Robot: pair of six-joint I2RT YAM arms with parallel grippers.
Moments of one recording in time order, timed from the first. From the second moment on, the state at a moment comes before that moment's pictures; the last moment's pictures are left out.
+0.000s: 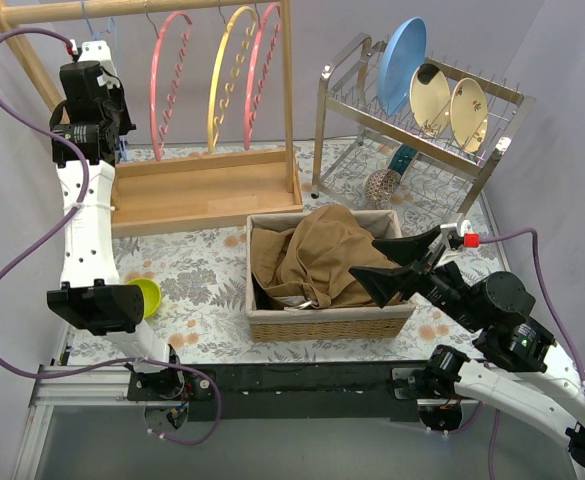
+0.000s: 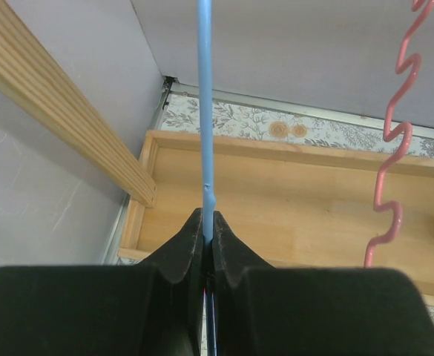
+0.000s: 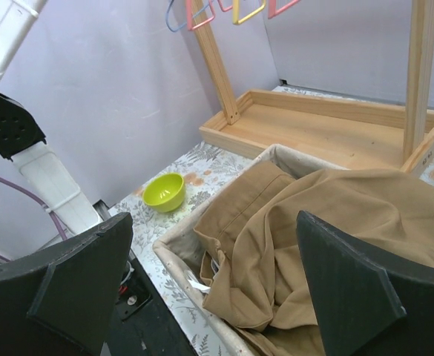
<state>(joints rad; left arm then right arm) 0.08 1.65 2.12 -0.84 -0.20 0.00 0.98 0.43 0.77 -0.17 0.04 0.37</state>
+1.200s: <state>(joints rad) 0.13 0.66 1.28 -0.57 0.20 -0.33 0.98 0.56 0.98 -0.65 0.34 0.49</state>
